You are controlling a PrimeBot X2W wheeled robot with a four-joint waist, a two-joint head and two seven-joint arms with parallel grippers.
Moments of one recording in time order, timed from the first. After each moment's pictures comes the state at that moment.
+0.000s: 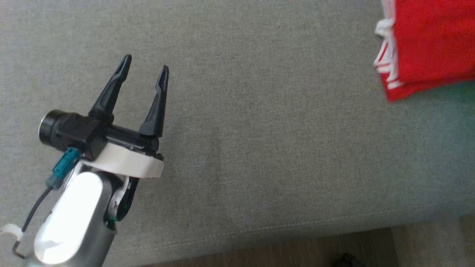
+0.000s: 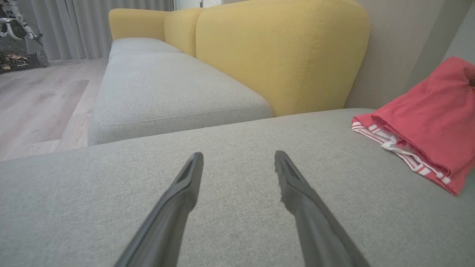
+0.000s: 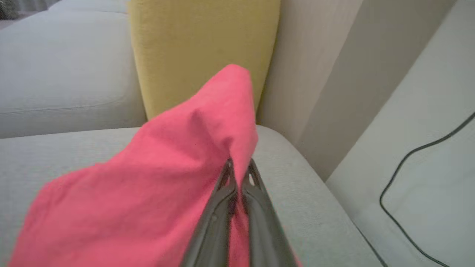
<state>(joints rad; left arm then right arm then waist) -0.35 0.32 -0.43 -0.02 -0.32 0.08 -0.23 -0.70 -0.37 -0.24 0.45 0.15 0.12 0.17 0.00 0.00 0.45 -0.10</state>
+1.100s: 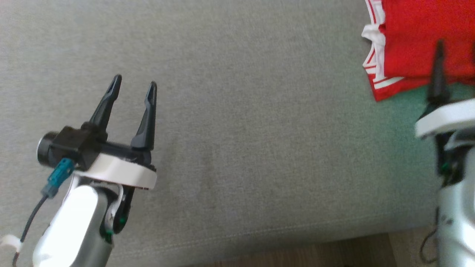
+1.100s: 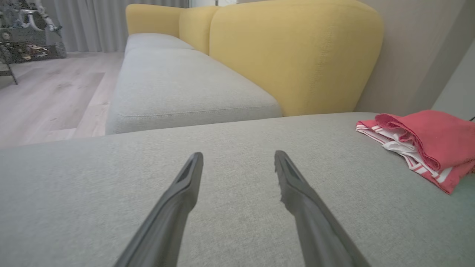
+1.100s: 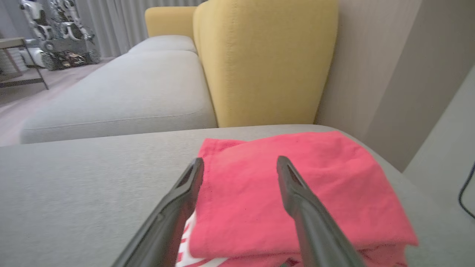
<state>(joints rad) -0.30 0.33 -0.41 0.01 -0.37 0.10 -0.24 -0.44 -0.12 -0.20 0.20 0.08 0.12 0.03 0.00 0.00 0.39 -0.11</state>
